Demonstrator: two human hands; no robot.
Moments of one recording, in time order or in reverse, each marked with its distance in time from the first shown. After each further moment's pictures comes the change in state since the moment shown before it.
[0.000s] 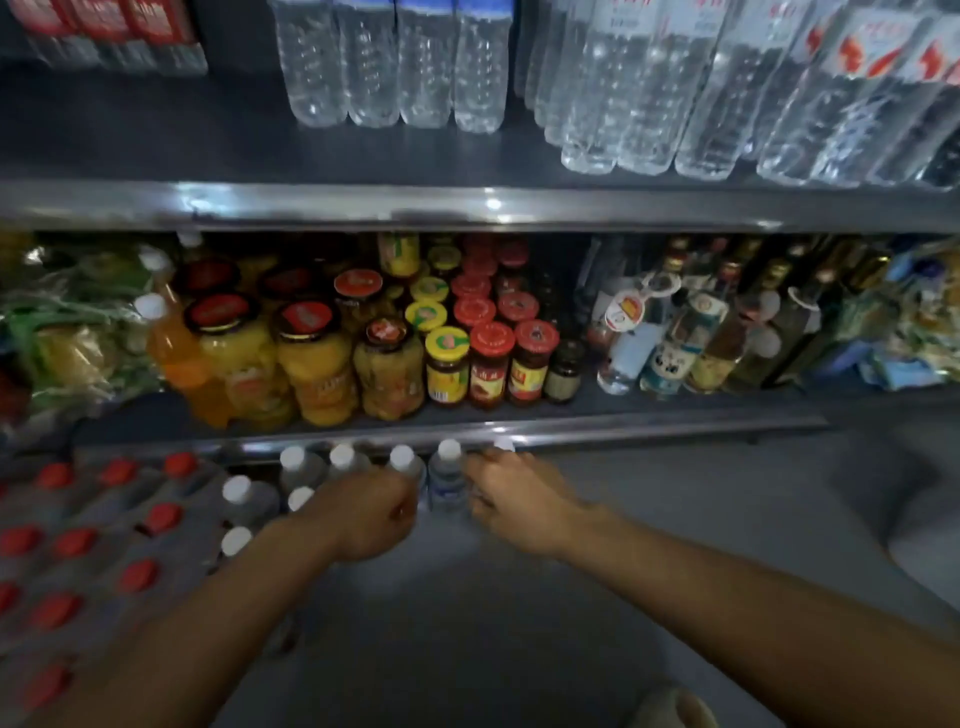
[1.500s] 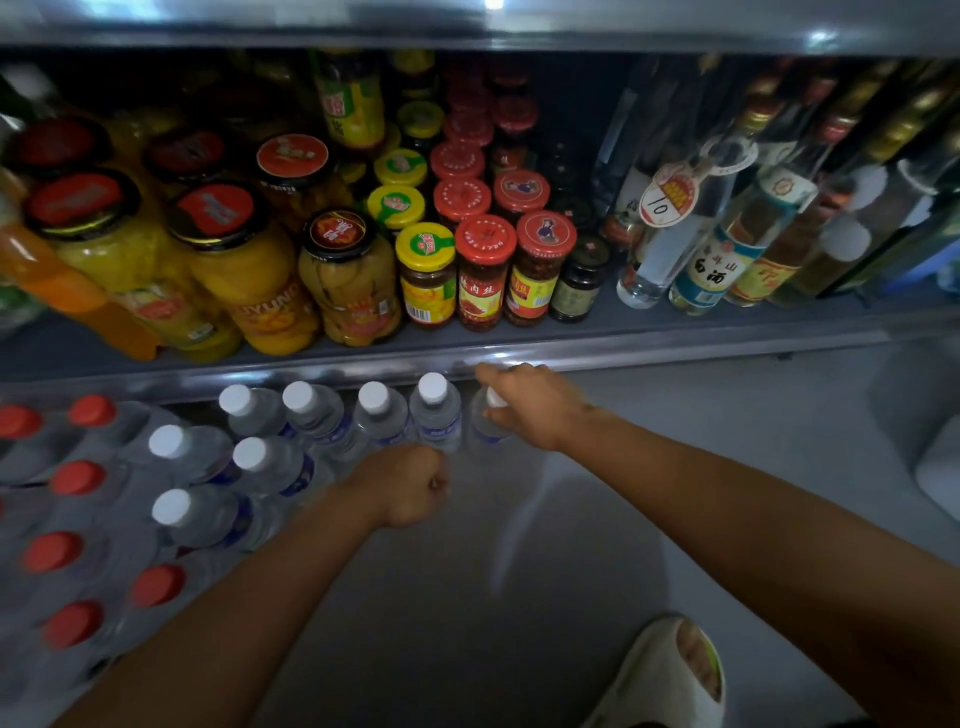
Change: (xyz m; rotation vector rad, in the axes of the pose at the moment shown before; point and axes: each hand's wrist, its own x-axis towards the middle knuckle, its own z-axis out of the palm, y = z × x) left_hand 0.096 0.001 0.084 -0.193 -0.168 0.027; right_hand 0.074 0.098 0.075 0.084 -0.117 0.105
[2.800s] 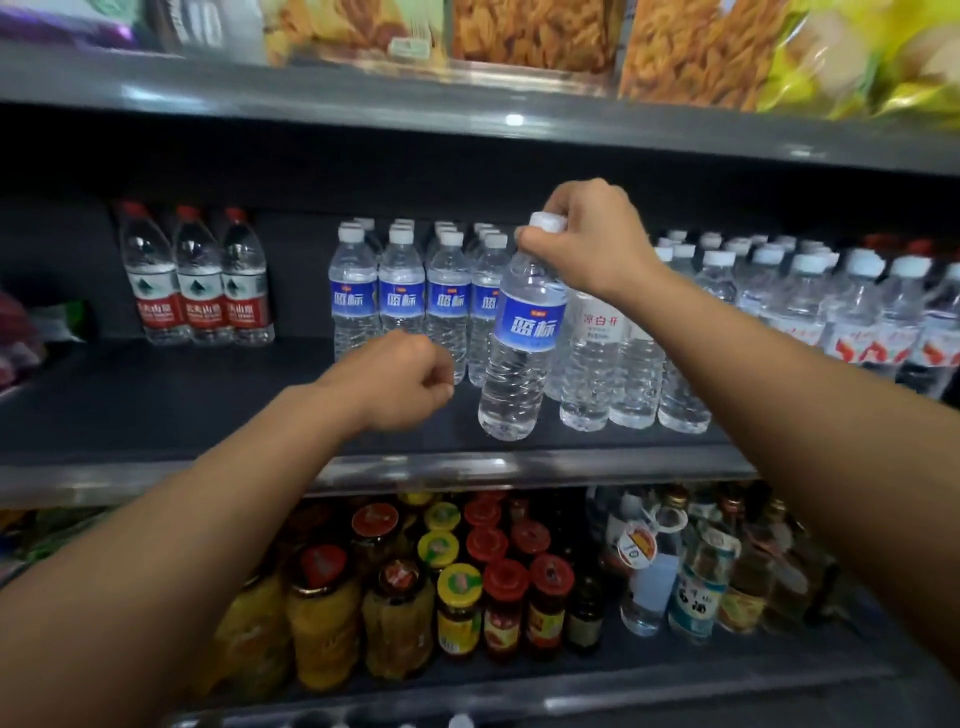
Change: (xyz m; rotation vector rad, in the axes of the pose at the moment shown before) left_hand -0.153 0.102 -0.375 0.321 0.842 0.156; right_hand -0.026 -0.094 -0.470 0.108 1.115 -0.038
